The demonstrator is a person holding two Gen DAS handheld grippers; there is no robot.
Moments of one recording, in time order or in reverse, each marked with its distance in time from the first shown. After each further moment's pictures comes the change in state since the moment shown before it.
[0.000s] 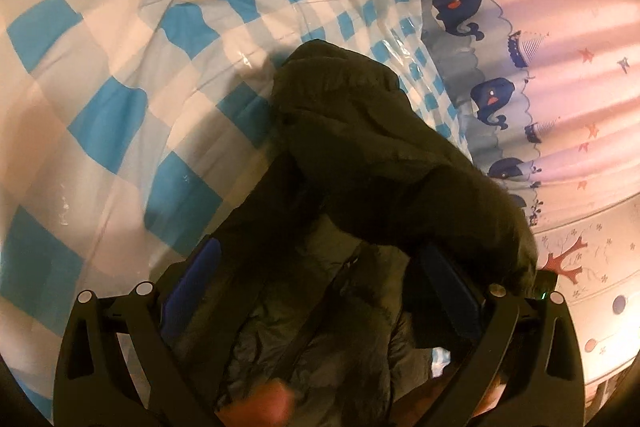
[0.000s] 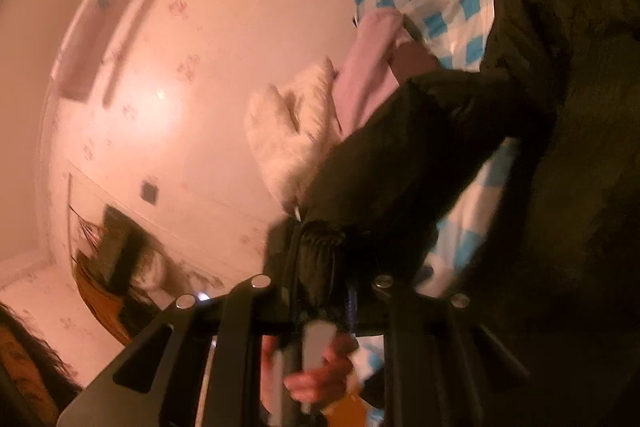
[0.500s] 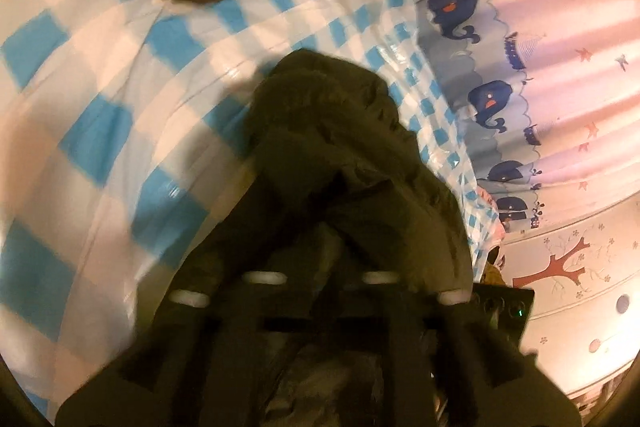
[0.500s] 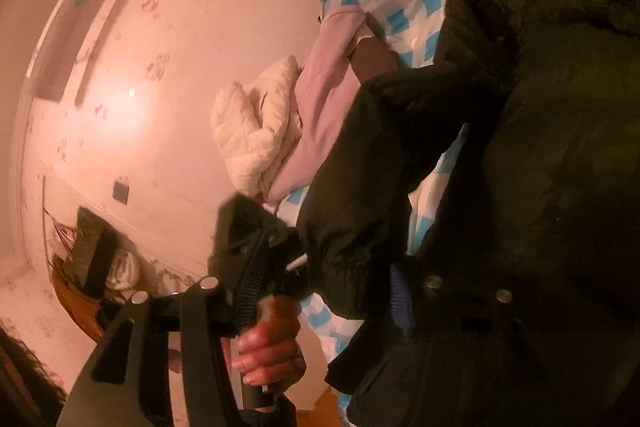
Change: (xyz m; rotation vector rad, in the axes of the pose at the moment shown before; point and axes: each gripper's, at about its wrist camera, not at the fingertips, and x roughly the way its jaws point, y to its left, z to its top) left arm -0.003 -0.008 0.001 0.003 -0.007 0.022; right arm -0.018 -0.019 -0.007 0.039 -0.011 -0.092
